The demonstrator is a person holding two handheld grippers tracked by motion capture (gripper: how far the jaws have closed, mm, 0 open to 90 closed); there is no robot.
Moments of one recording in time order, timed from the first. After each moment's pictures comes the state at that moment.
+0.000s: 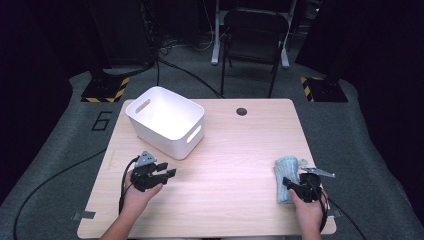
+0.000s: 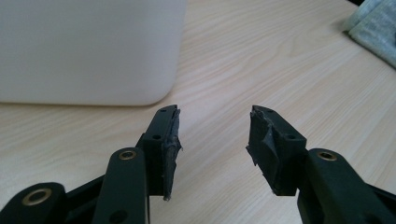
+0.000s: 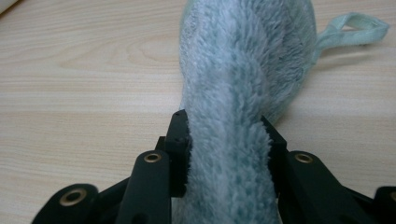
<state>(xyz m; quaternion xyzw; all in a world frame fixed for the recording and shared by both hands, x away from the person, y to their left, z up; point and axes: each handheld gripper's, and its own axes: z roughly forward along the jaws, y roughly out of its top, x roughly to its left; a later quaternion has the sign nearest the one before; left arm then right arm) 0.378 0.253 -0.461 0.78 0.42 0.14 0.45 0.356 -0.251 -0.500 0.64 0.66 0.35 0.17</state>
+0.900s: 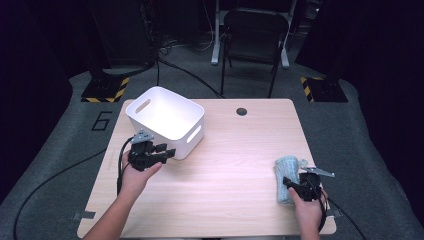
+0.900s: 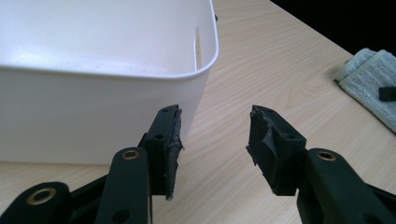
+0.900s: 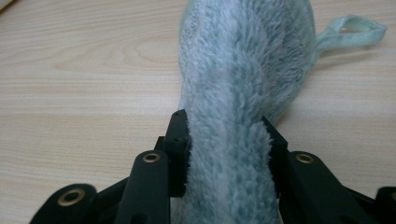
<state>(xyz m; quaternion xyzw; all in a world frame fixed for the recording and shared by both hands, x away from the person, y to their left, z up) 0.410 0.251 -0.405 0.77 0.43 0.15 0.45 0.358 -0.251 -0.500 0.64 0.66 0.35 0.17</state>
